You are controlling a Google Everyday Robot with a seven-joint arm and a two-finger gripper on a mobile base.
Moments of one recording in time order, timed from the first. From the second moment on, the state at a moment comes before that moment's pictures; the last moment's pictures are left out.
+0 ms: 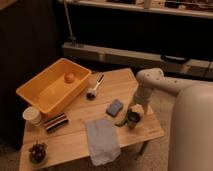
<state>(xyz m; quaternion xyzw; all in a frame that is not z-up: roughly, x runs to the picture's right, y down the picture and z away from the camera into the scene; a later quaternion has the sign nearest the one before) 0.186 0.126 0.865 -0.25 0.27 0.77 0.52</state>
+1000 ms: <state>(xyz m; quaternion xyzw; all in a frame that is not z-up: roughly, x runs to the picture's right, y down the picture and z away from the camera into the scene) 0.143 0.161 0.883 -0.29 0.27 0.76 0.52</state>
